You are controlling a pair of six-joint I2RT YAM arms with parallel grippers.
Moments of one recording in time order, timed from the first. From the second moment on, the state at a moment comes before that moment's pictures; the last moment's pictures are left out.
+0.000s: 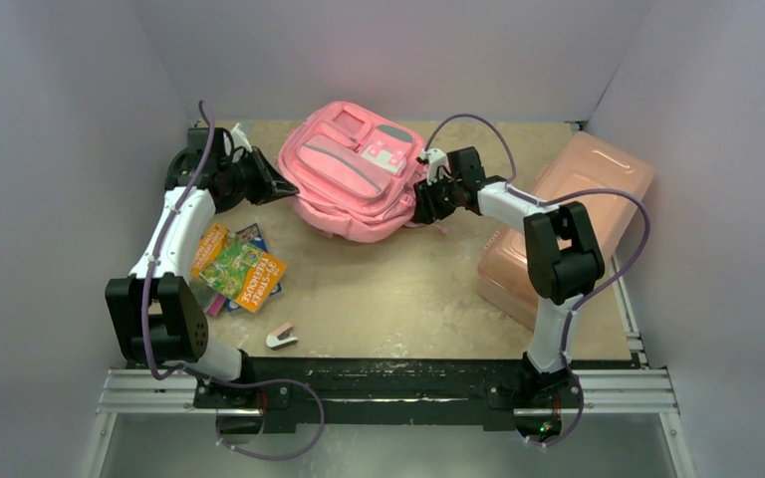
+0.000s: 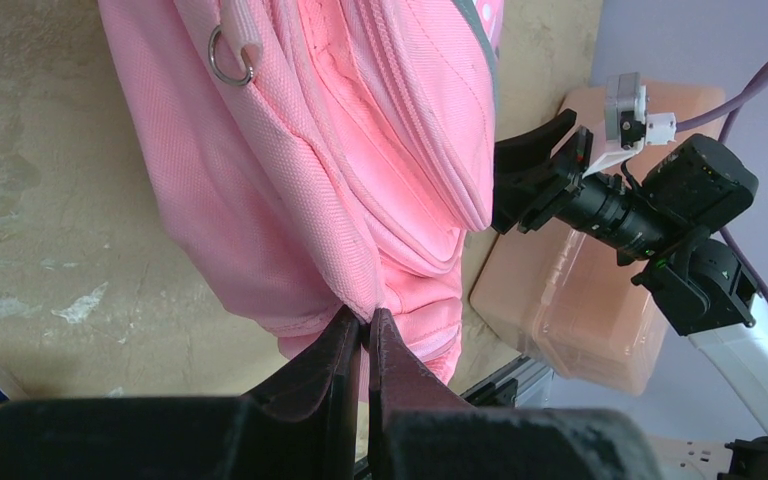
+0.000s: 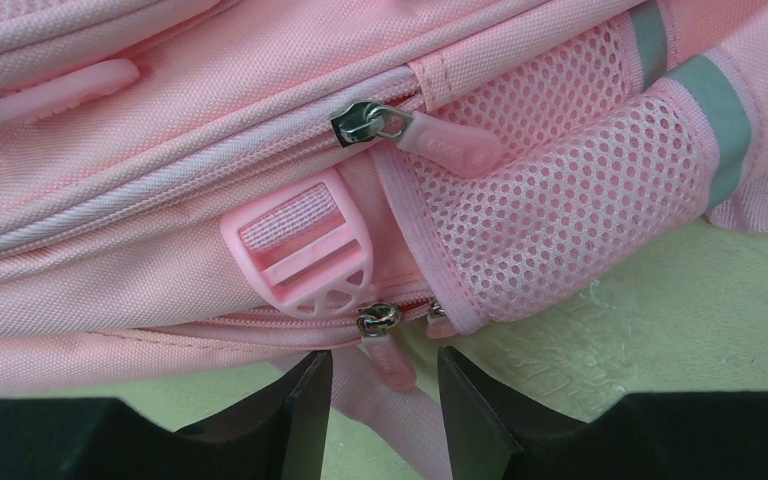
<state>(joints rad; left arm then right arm) 0.06 1.50 1.29 -0.58 0.65 -0.56 0.34 1.94 1.31 -0.23 -0.42 -0.10</state>
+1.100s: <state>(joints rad) 0.06 1.50 1.29 -0.55 0.66 -0.57 0.38 1.91 1.23 -0.10 -0.29 -0.07</state>
